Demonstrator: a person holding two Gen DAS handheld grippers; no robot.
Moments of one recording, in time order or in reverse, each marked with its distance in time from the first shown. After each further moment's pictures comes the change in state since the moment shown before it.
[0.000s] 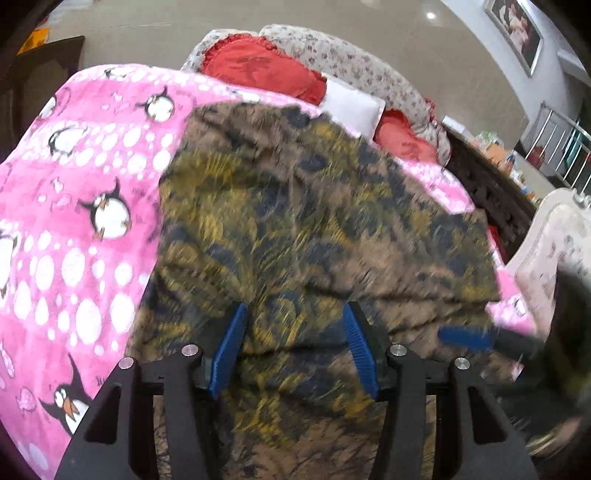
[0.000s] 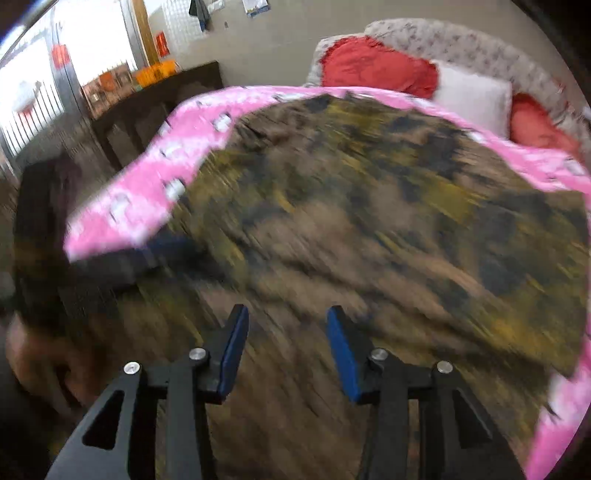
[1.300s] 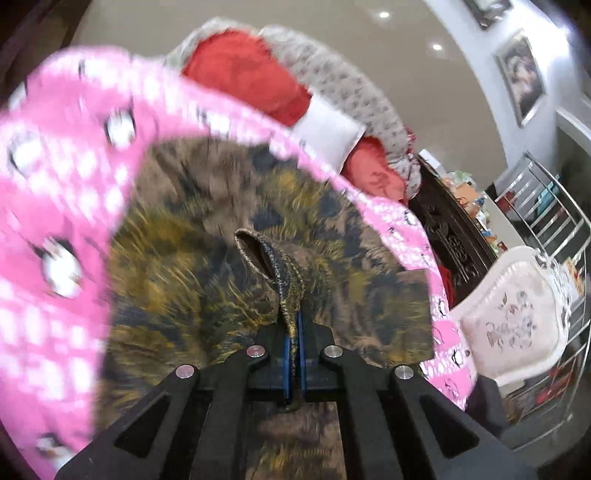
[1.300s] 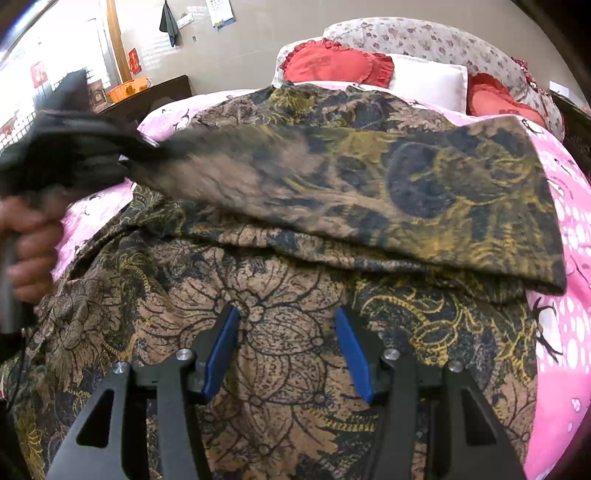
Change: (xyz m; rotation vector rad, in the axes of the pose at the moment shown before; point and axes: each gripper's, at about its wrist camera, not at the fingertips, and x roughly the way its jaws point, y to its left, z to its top) left arm -0.007 0.003 0.059 -0.117 -0.006 -0.189; right arm -0.006 -0.034 -0.035 0.100 -0.055 -0.037
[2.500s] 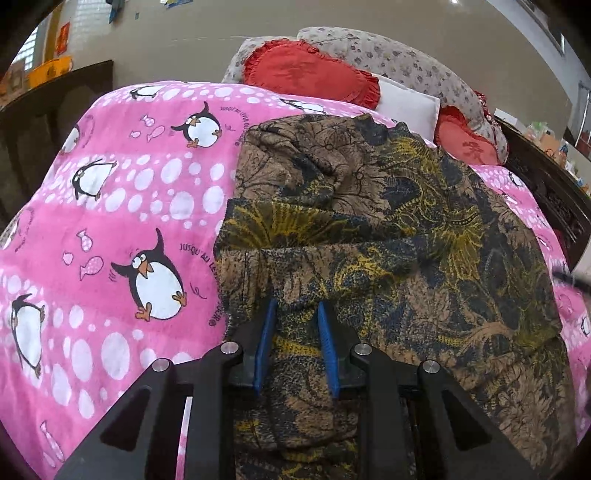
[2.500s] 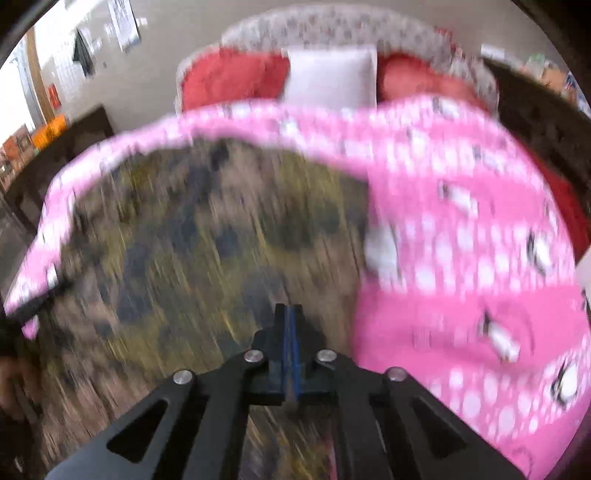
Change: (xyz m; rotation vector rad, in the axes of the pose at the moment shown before) left arm 0.049 0.047 -0.019 0.175 -0.031 0.461; right arm -0.024 -0.118 0.084 0.209 -0.019 -0.201
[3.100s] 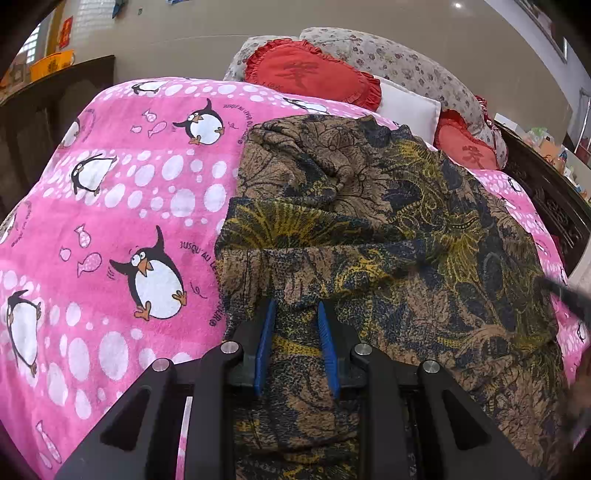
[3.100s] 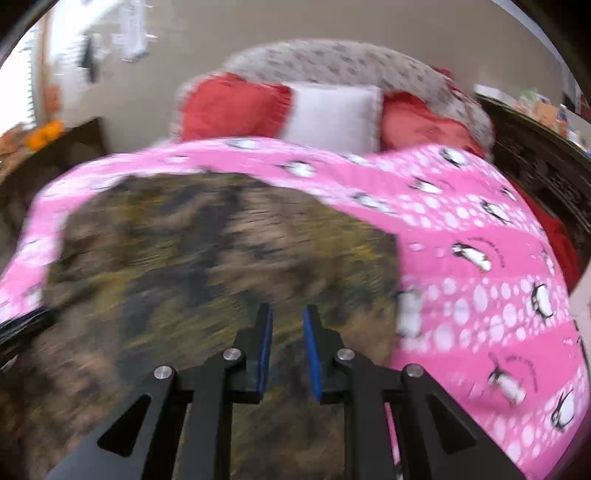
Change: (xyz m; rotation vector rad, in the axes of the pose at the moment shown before) left arm -0.002 0.003 -0.002 -0.018 -0.003 -0.015; right arm 0.009 0.043 -0.005 -0.081 -0.104 -0.058
